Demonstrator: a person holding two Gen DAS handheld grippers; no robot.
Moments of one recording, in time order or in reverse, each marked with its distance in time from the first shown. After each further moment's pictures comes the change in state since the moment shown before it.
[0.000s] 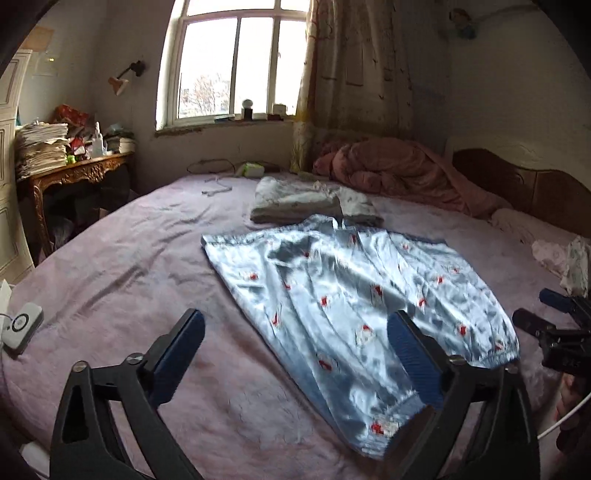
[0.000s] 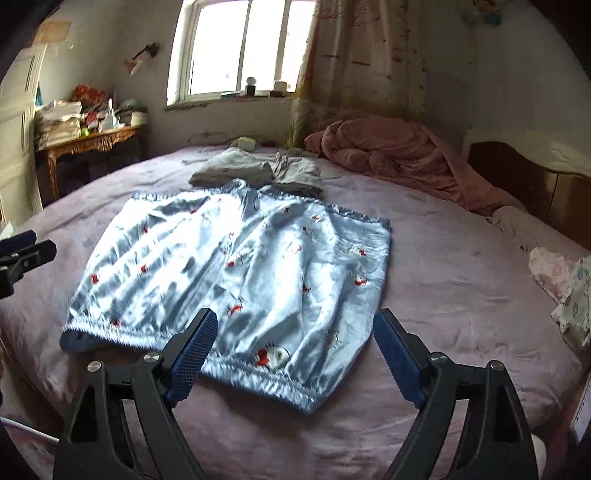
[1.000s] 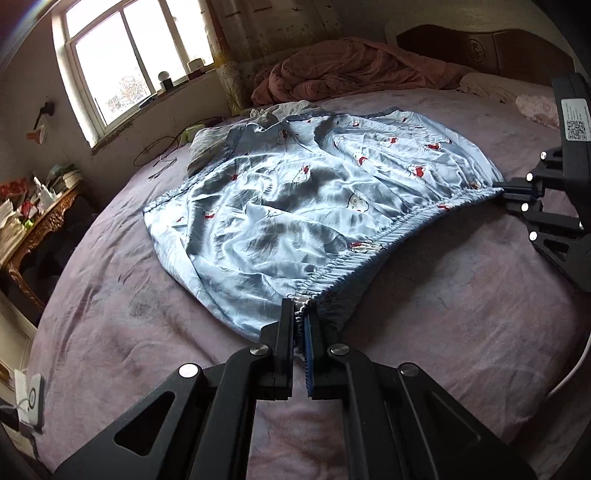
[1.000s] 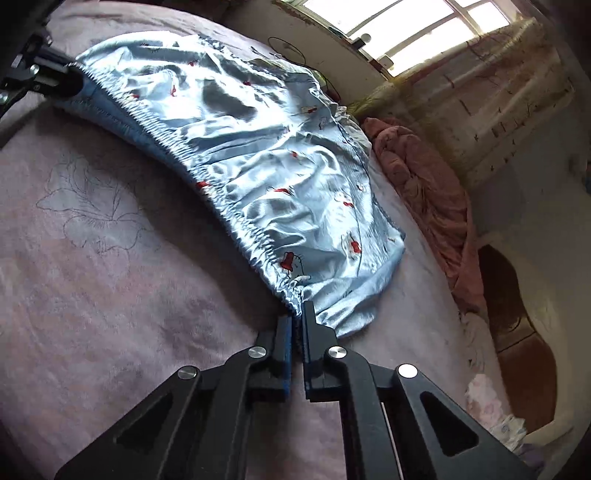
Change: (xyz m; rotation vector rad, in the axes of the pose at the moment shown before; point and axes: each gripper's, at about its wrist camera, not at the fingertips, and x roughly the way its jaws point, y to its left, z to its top) left arm 0.067 -0.075 -0.050 0.395 0.321 -0.006; right arm 0.090 0.035 -0.043 -0.643 0.235 -0.151
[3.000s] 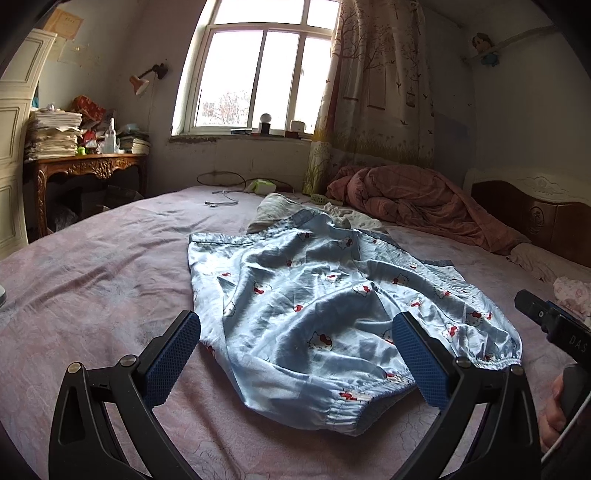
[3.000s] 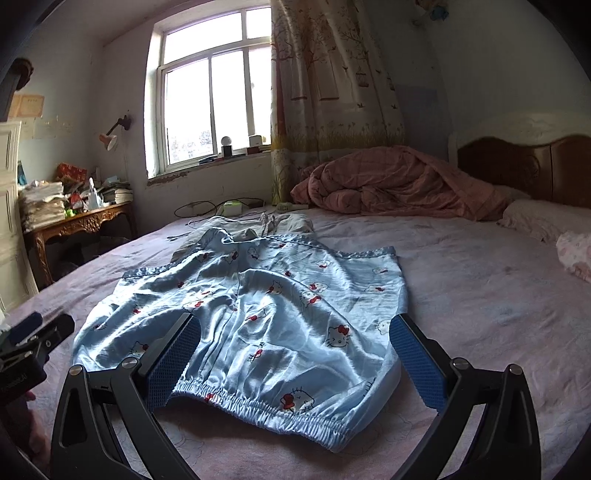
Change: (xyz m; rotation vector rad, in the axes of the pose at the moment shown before) left arm 0.002 0.064 0.011 -0.479 -0.374 0.045; right arm -0.006 -0.087 -0.001 0.849 -0.415 0.135
